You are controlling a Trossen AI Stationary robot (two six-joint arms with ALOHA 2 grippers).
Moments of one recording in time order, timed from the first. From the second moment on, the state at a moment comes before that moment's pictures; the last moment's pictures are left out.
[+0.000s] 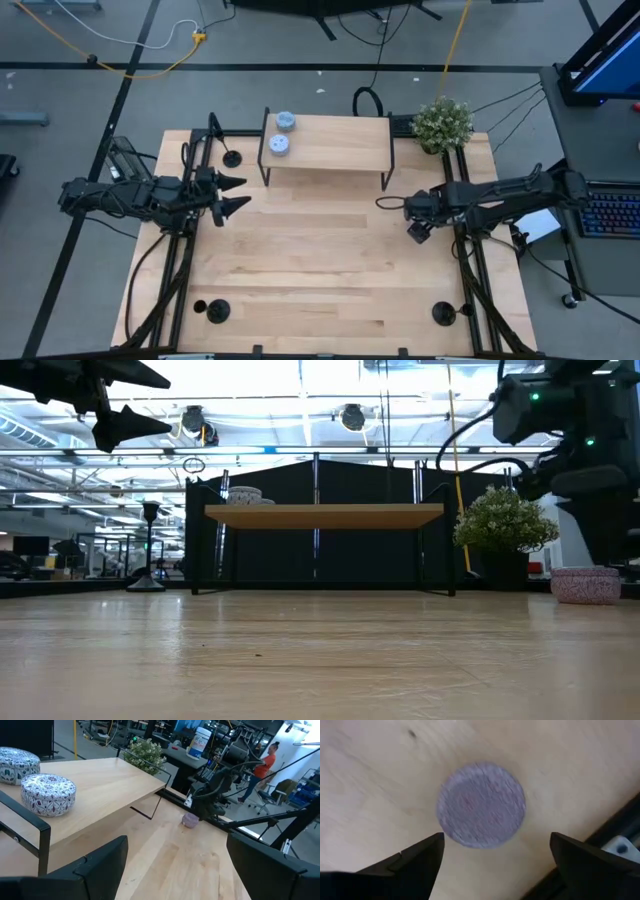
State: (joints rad) left arm -0.11 0.38 0.42 -0.18 -0.38 -0.46; right arm -0.02 1.11 0.65 -1.14 0.06 0.85
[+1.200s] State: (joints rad) left arm -0.11 0.38 0.42 -0.19 -0.36 -0.45; right arm -0.13 1.33 0.59 -0.90 -0.03 0.83
